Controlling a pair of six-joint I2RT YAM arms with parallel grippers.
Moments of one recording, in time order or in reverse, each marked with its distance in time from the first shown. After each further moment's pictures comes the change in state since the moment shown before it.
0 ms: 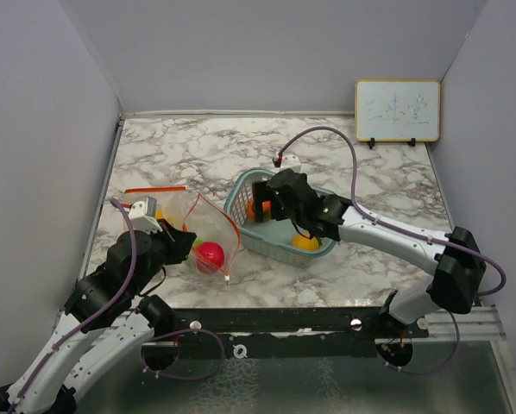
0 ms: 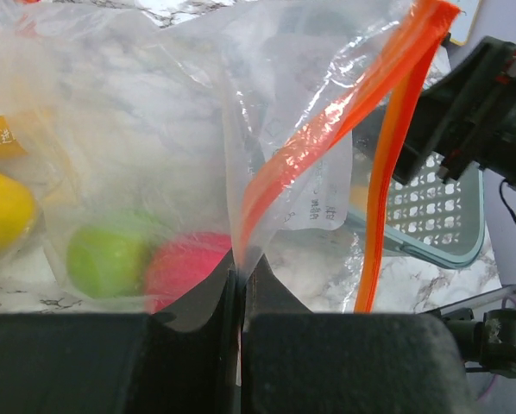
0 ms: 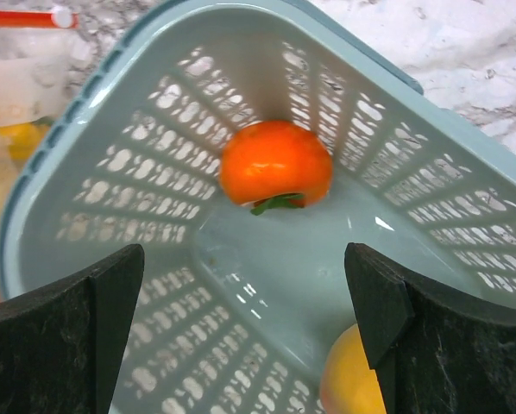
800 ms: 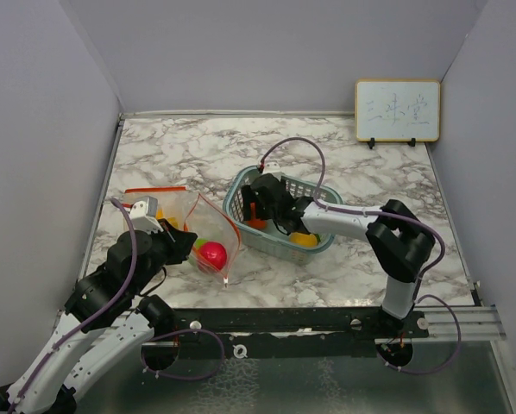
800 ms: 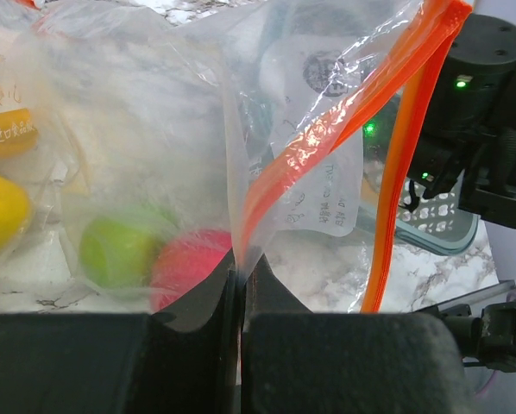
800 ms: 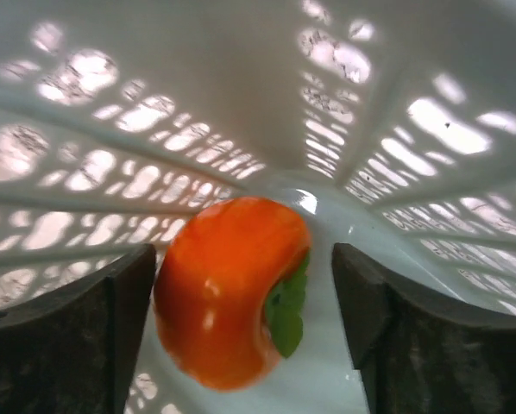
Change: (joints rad) left arm 0.000 0.000 -0.002 0.005 0.012 0.001; right arm -0.068 0.345 -0.005 0.316 -0.042 -0.001
